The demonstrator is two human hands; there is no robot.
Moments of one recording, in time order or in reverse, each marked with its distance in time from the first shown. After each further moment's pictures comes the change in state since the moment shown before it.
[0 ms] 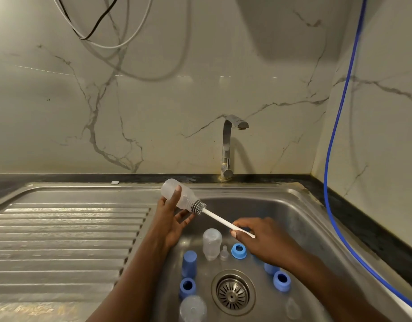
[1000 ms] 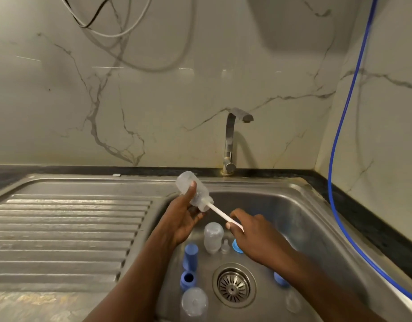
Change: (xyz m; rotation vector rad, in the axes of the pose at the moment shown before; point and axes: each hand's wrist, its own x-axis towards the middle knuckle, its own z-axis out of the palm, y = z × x) left_hand -0.010 -0.008 0.015 0.042 -0.093 -0.091; right_hand -0.001 -0.025 0.015 -0.057 0.055 0.091
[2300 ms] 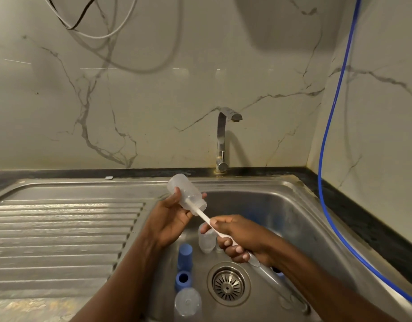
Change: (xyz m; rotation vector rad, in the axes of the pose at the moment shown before) left_hand 0.001 0.006 -0.014 -0.253 -0.197 -0.092; right_hand -0.001 -0.015 -0.014 0.905 -0.506 0.228
